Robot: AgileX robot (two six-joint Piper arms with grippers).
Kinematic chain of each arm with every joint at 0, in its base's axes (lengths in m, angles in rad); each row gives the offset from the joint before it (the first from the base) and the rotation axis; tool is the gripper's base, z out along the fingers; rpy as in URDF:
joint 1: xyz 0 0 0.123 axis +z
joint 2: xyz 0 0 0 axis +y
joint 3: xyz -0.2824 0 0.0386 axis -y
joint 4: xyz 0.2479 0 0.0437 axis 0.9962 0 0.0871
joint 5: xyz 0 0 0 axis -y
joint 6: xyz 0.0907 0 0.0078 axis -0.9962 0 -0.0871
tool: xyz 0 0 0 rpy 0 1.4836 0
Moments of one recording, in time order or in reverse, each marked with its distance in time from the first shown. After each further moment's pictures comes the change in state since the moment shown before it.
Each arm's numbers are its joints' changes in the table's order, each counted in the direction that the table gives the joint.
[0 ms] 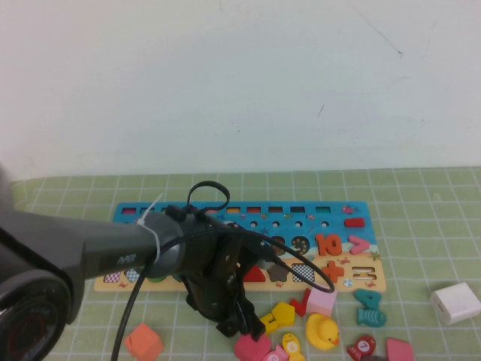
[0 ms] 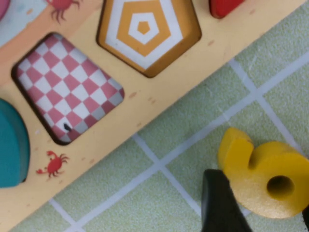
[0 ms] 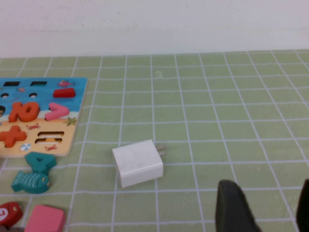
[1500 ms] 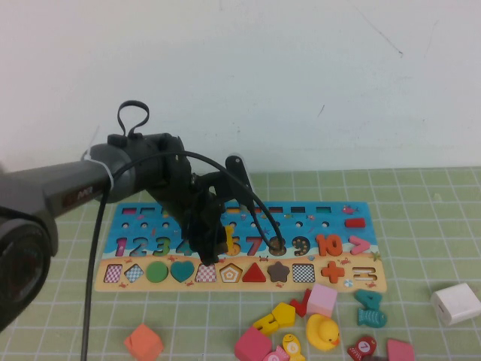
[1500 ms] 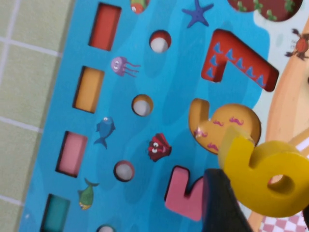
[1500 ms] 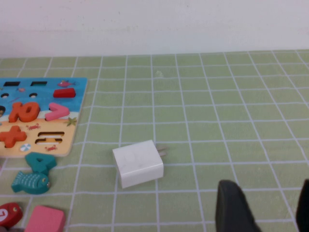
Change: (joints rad) right arm 0.000 0.000 0.000 0.000 0.000 0.000; left arm 0.247 0.096 0.350 -0.362 -0.100 -1.135
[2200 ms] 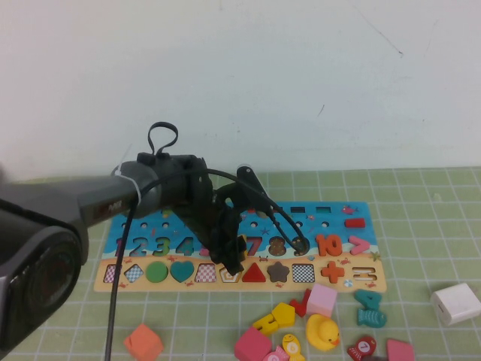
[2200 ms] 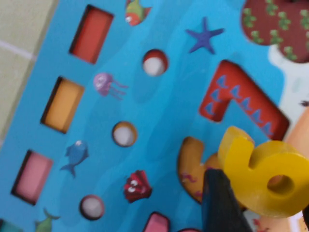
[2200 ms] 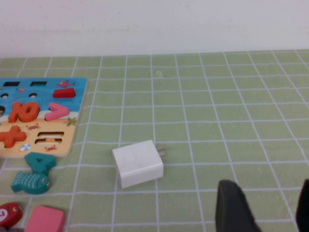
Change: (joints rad) right arm 0.000 0.000 0.000 0.000 0.000 0.000; left arm -0.051 0.065 0.000 0.017 0.092 0.207
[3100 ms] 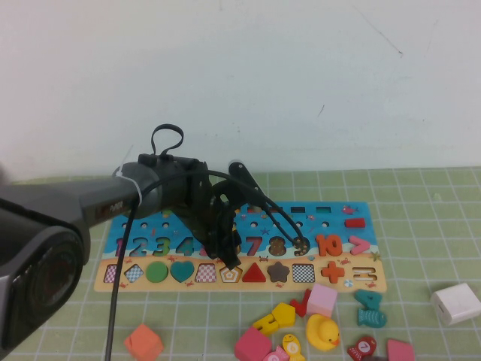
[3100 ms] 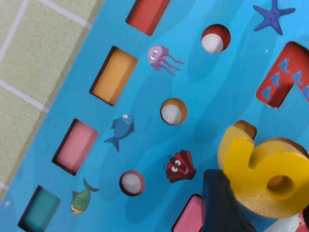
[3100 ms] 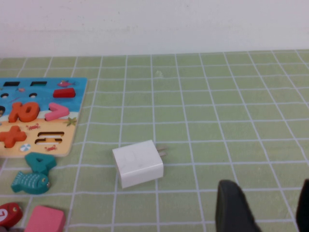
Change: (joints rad) right arm 0.000 0.000 0.000 0.000 0.000 0.000; left arm -0.004 0.010 0.004 0.134 0.052 0.187
